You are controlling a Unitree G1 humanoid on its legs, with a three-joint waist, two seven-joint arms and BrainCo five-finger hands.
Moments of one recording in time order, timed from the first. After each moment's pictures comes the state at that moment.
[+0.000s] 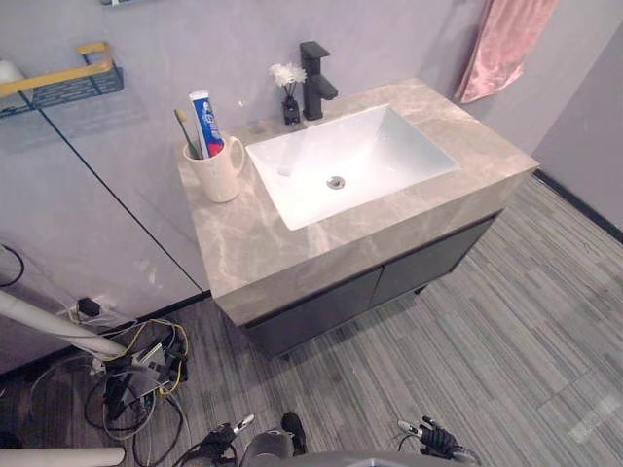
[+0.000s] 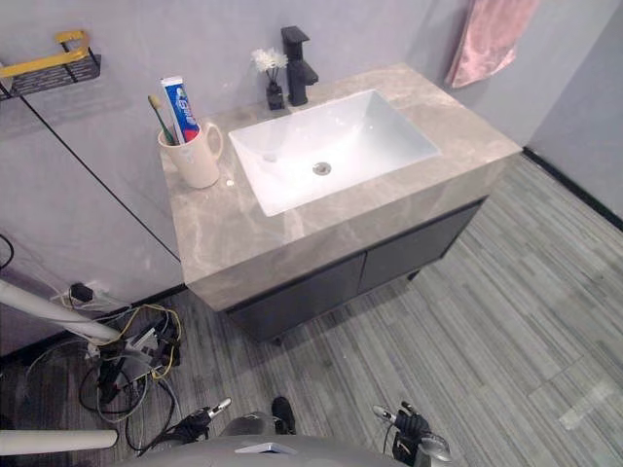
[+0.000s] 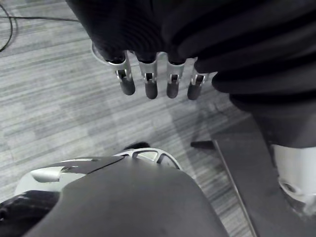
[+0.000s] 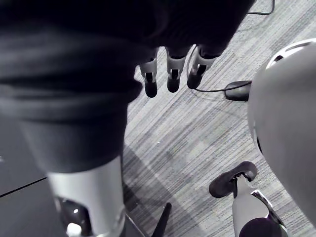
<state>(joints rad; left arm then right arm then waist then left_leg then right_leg) 0.08 0.15 0.10 1.14 0.00 -0.04 -0.03 0.03 -0.10 -0.19 1.18 0.18 -0.05 0.08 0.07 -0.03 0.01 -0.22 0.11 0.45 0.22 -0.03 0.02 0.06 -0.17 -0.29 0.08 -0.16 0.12</state>
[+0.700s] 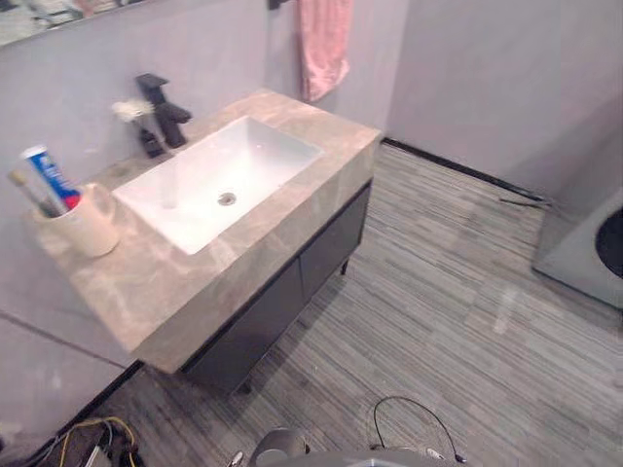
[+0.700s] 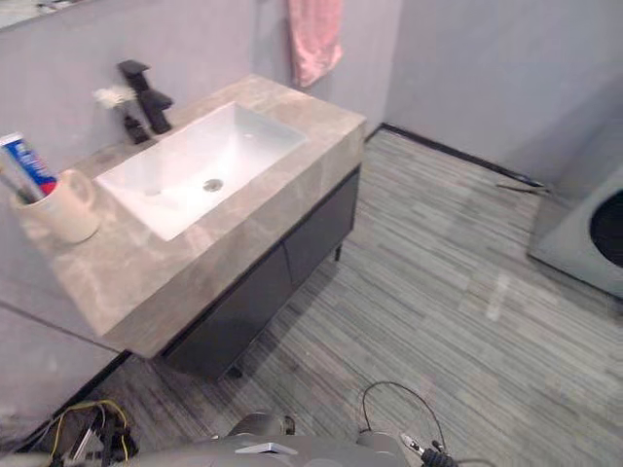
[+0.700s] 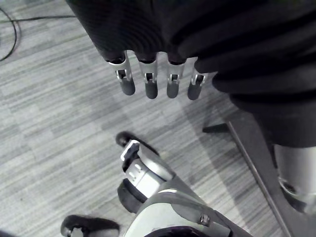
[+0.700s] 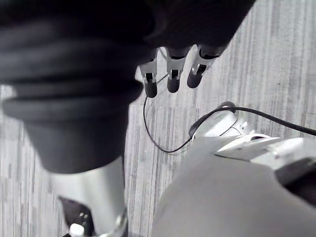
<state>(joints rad) 0.21 0.06 0.32 1.14 -0.06 -0.04 -0.03 0.15 -0.11 -0.37 1.18 0.21 -0.05 0.09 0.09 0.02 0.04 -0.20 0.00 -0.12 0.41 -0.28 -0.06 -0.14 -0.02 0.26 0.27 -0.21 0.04</state>
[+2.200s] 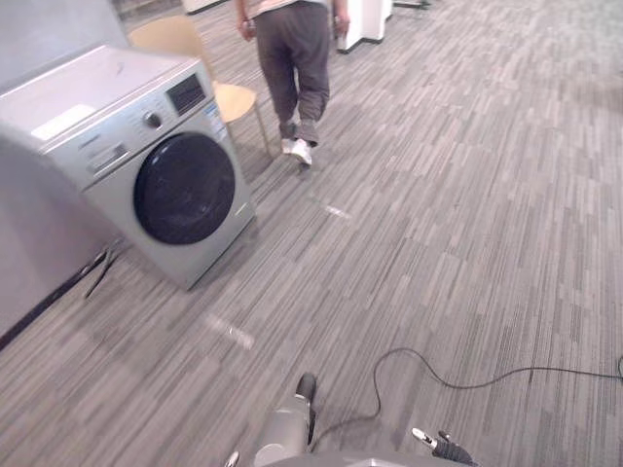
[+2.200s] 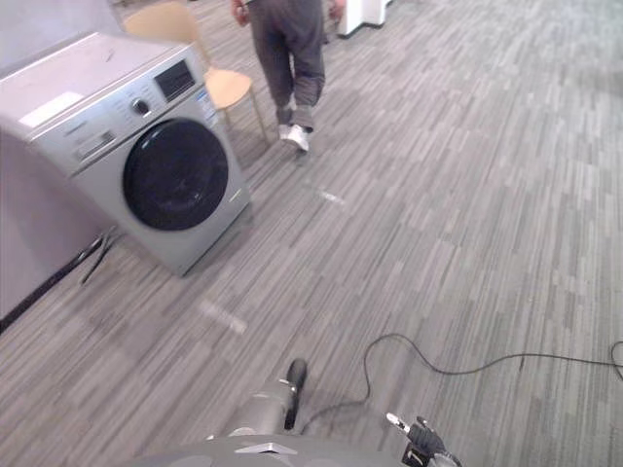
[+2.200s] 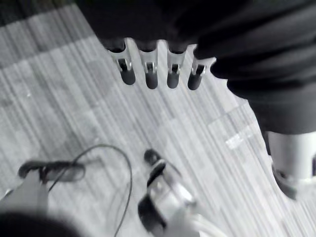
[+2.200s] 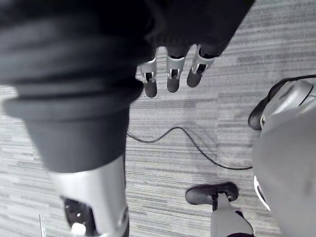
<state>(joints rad) 0.24 0.04 0.41 1.14 -0.14 -0.06 -0.03 0.10 -0.07 -0.37 1.19 0.21 -0.06 0.10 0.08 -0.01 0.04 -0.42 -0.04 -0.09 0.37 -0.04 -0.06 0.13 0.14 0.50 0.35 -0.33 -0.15</state>
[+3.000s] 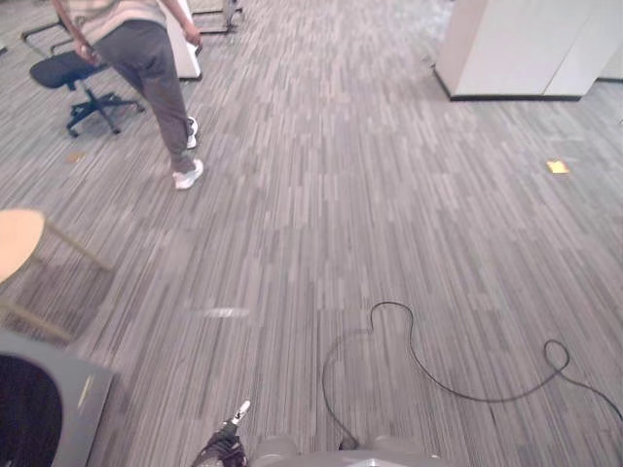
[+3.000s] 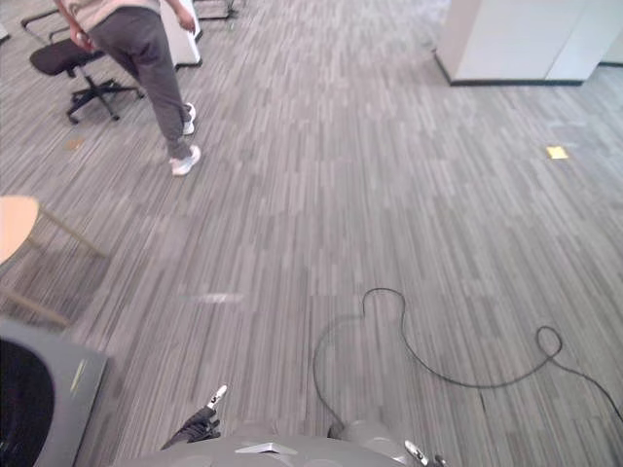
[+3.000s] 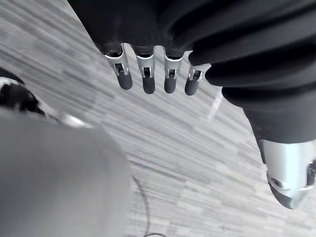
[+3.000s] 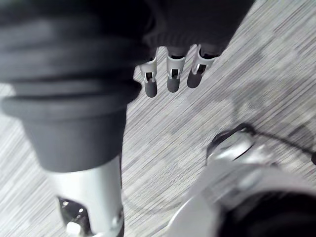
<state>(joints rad) 0.10 0.08 0.34 1.12 -0.10 -0.08 -0.06 0.11 -0.07 -0.48 1.18 0.19 -0.05 0.11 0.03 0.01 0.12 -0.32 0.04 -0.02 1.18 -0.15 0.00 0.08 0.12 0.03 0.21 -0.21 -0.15</state>
